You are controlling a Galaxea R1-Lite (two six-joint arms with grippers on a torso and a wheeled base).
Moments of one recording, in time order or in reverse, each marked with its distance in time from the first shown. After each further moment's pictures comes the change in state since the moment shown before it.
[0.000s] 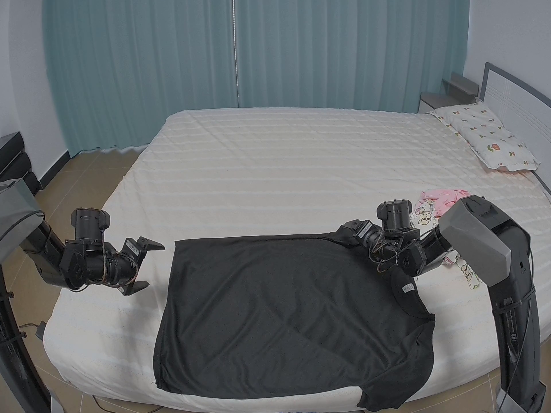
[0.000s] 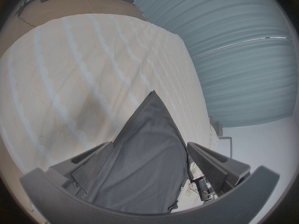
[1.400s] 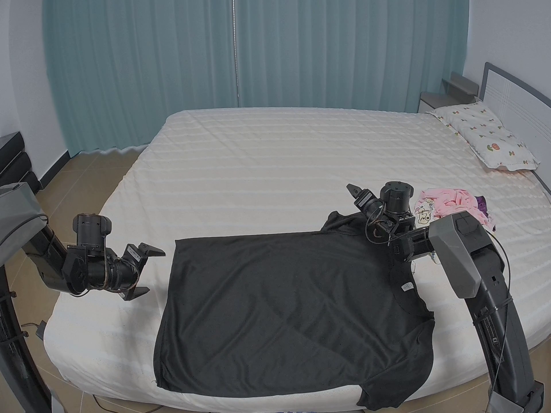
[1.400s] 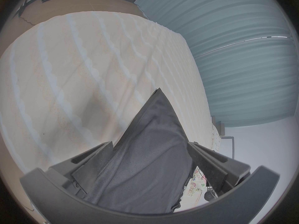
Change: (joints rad) left arm 0.000 0.018 0.023 -0.016 0.006 0.006; right arm -0.070 0.237 -0.485 -0.117 -0.009 -0.133
